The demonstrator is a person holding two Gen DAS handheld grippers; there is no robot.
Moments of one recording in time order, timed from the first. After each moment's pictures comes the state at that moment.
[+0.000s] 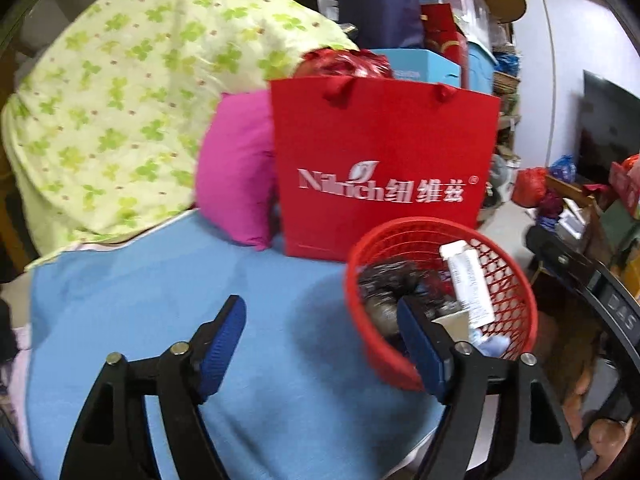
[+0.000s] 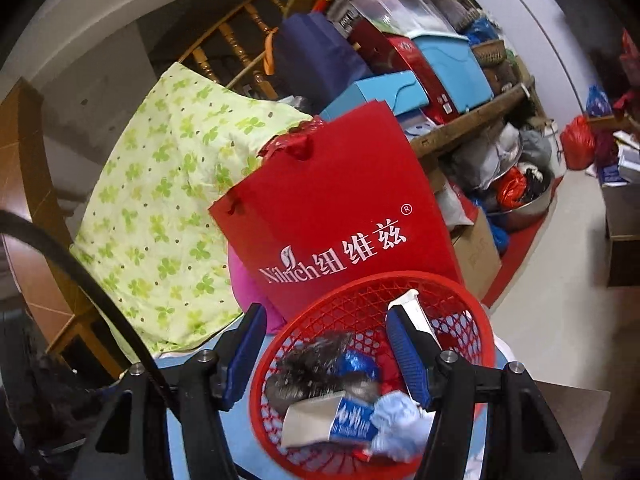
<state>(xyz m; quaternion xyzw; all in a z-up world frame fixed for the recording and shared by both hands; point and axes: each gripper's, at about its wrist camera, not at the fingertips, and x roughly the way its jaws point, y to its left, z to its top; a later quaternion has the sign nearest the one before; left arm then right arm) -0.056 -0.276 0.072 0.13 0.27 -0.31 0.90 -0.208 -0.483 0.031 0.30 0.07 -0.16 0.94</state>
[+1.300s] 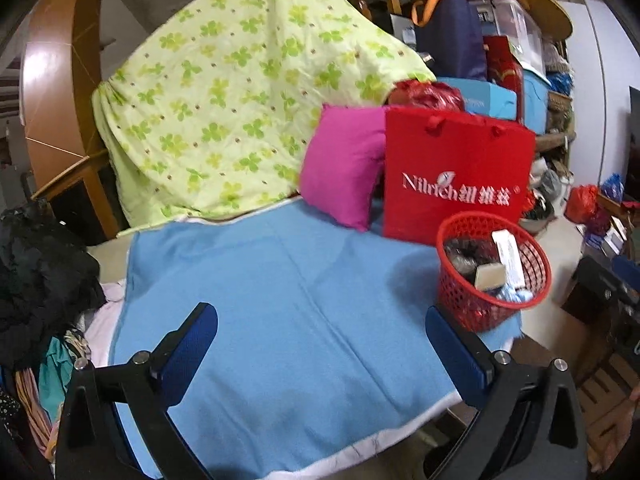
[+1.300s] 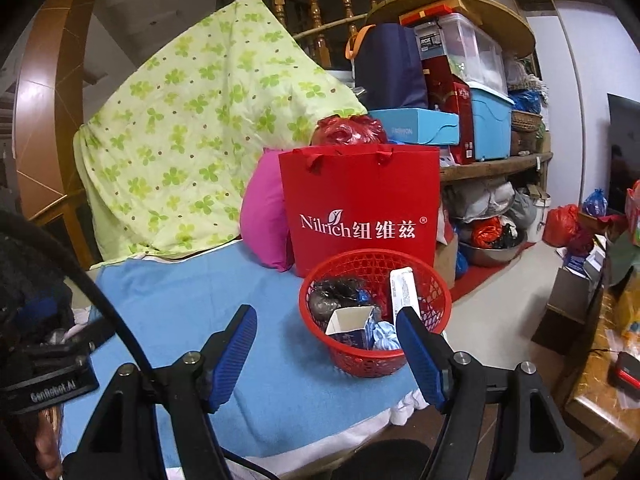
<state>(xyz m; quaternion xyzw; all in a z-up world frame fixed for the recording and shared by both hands) -0.134 -0.123 0.126 0.12 0.26 -0.20 0.94 -0.287 -0.333 0.121 0.12 0.19 -0.20 0.95</state>
